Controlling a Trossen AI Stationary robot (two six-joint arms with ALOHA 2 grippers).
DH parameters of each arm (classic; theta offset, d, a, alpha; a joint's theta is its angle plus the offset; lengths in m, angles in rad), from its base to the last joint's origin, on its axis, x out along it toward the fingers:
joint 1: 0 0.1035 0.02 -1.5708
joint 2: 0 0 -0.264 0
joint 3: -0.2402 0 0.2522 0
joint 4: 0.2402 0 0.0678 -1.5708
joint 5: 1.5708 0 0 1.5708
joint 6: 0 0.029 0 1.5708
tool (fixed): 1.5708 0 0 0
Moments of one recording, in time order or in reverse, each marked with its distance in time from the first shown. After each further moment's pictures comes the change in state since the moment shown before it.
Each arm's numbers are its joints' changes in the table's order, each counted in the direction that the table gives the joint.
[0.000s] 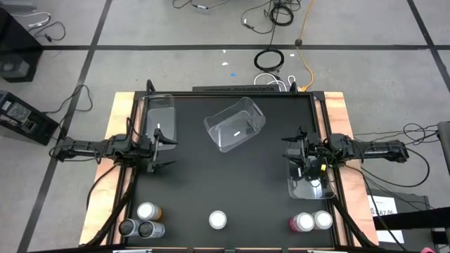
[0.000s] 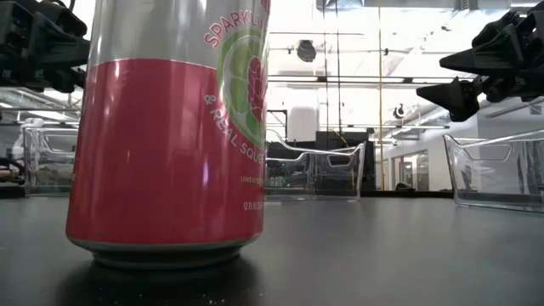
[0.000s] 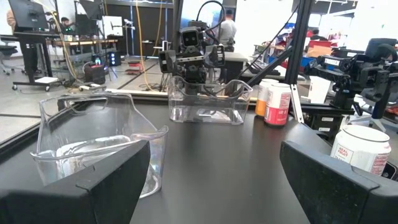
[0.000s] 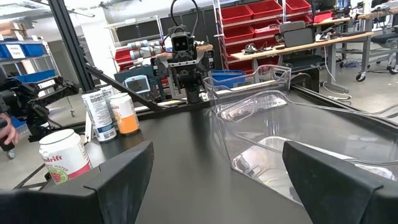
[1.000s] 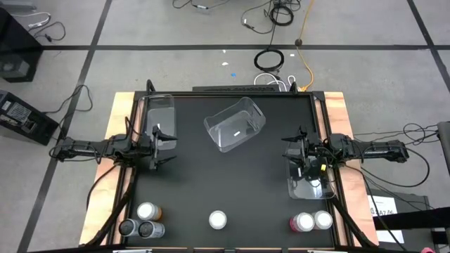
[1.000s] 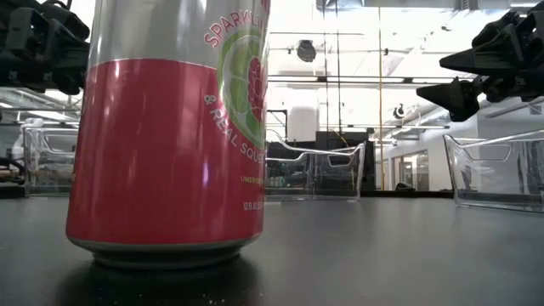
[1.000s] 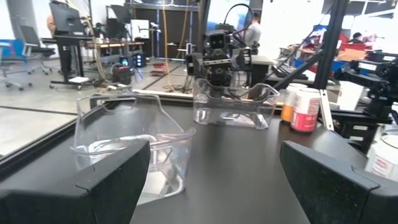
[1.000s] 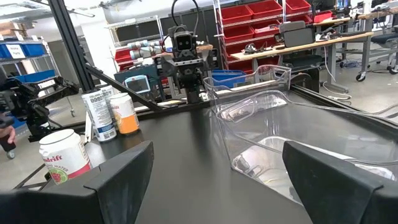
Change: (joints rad) left arm 0.000 0.000 0.000 -0.003 -0.118 0.000; right arm 0.000 0.000 0.000 0.000 0.000 0.000
